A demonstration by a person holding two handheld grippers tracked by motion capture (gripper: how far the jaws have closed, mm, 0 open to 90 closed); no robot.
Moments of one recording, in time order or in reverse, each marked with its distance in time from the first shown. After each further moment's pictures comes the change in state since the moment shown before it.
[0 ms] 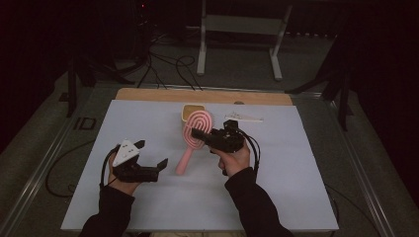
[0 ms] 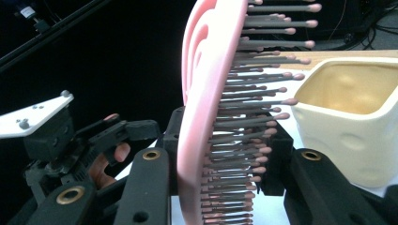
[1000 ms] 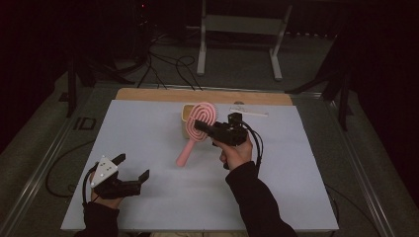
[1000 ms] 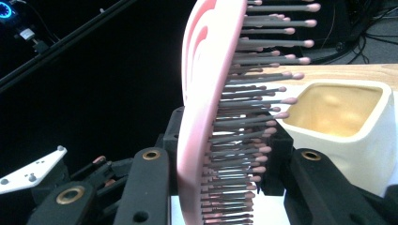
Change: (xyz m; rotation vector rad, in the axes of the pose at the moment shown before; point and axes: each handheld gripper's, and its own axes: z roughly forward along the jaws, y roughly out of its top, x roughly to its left) left arm 0.016 -0.048 -0.034 -0.026 0.065 -0.053; right arm -0.004 0.017 -0.004 -0.050 -0.013 0.034
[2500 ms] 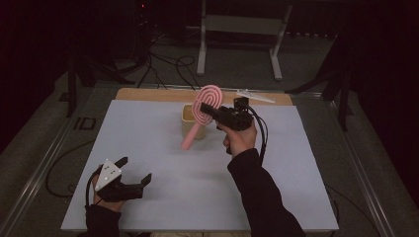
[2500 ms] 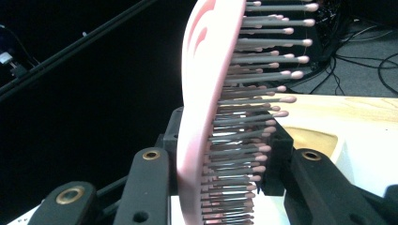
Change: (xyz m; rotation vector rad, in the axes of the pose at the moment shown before) left arm -0.004 -0.011 0.004 0.019 0.004 0.016; right arm -0.006 0.037 -0.002 -0.063 -0.075 -0.006
